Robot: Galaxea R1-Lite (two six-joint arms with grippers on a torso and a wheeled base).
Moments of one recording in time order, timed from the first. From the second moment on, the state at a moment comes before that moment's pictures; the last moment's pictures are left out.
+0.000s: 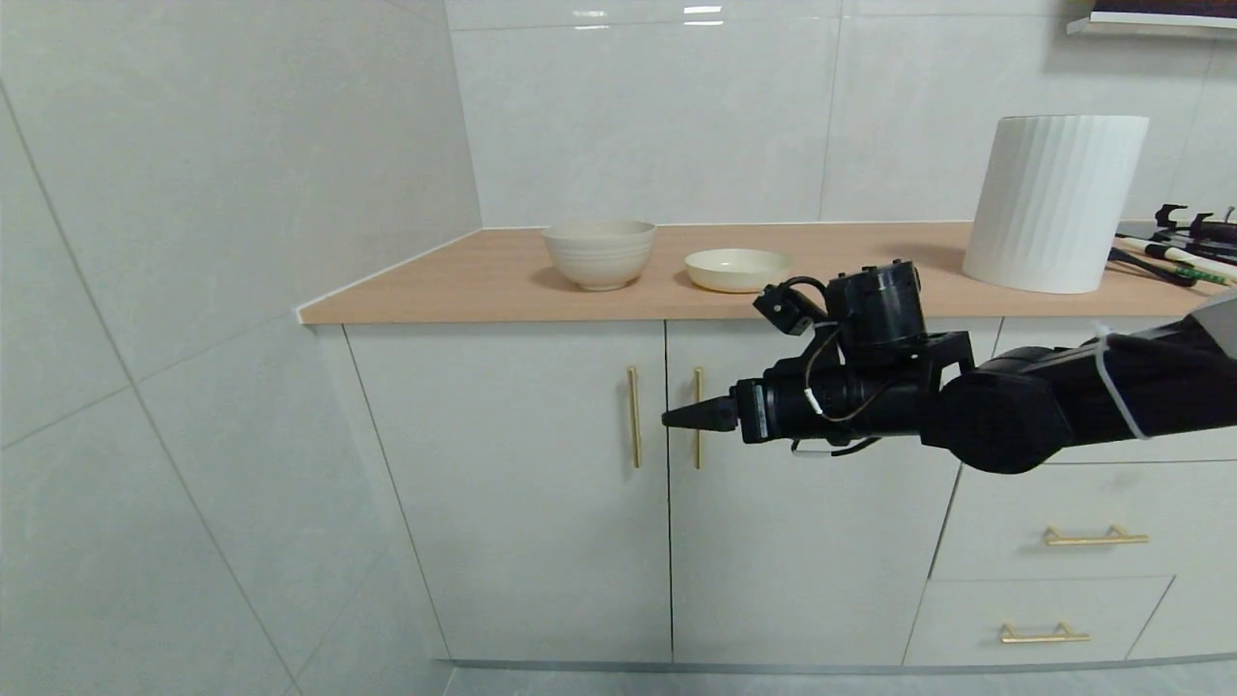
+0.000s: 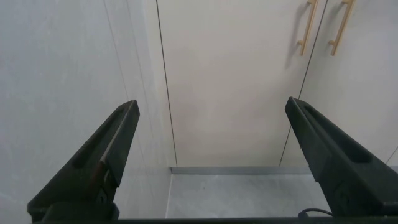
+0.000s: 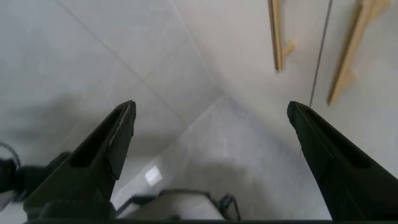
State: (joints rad) left arm 0.00 0.00 0.00 0.00 -0.02 0.00; right arm 0.53 2.02 -1.29 -0.31 0.47 0.25
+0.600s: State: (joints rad) left arm 0.00 0.00 0.00 0.00 -0.02 0.00; right arm 0.49 2.22 -1.40 -0.49 0.41 0.38
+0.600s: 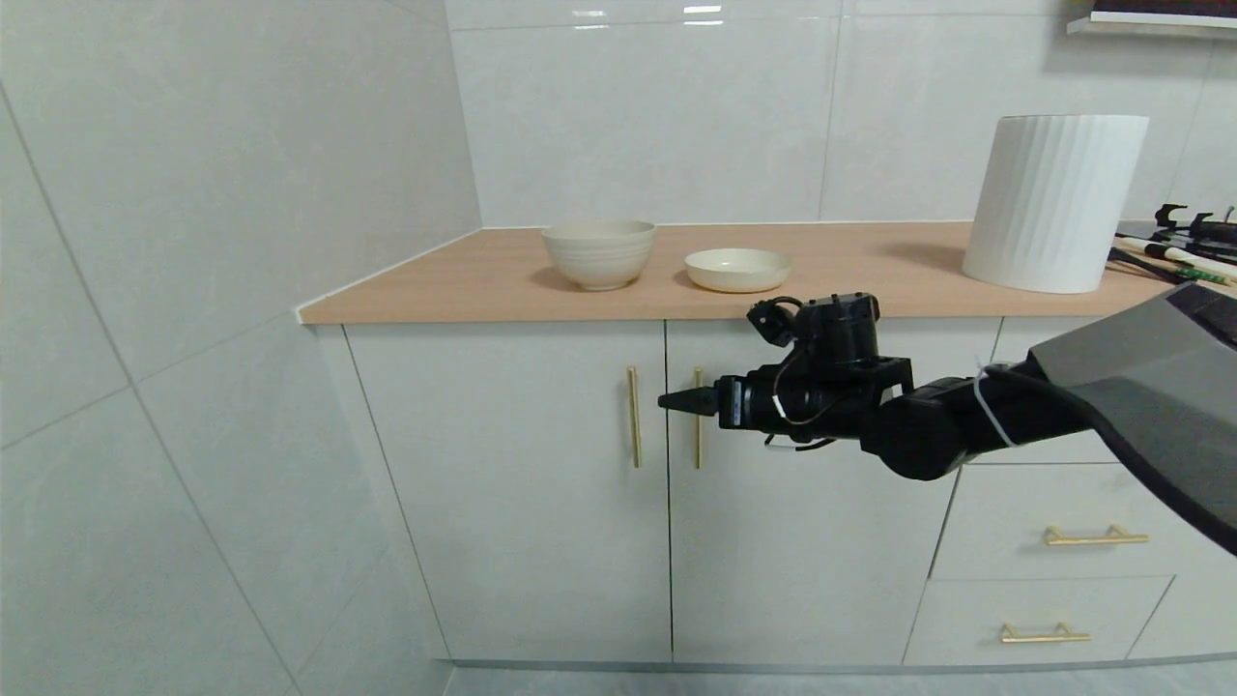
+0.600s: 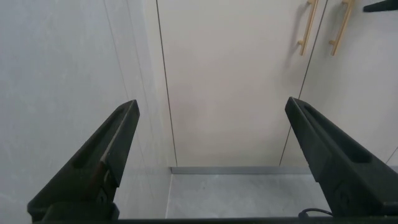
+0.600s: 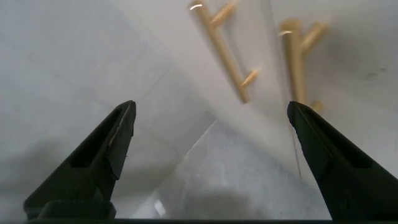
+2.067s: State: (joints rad) left arm 0.00 0.00 0.00 0.00 -0.02 0.00; right arm 0.53 2.38 -1.48 -0.66 0.33 0.48
